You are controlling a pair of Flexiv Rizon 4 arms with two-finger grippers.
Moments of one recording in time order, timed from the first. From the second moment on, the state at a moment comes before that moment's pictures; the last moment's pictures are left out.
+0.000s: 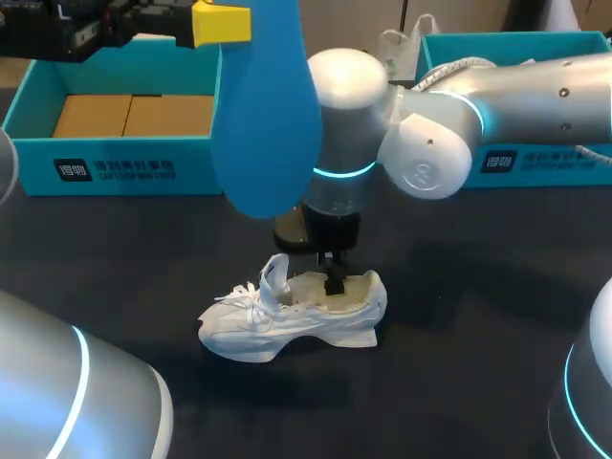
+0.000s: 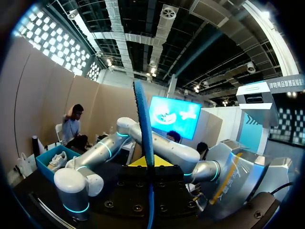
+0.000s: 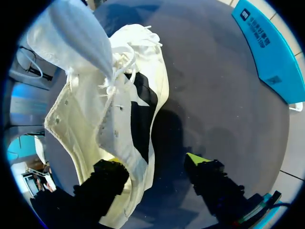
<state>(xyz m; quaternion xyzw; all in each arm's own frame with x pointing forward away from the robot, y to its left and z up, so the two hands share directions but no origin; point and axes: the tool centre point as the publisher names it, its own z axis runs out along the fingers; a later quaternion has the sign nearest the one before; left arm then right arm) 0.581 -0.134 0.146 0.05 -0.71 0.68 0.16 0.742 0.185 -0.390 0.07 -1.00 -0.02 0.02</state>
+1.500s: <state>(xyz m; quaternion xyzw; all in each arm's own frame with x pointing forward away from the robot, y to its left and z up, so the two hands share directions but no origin) 0.581 -0.134 0.146 0.05 -0.71 0.68 0.16 0.657 0.196 -0.296 -0.36 -0.93 -0.05 0.01</state>
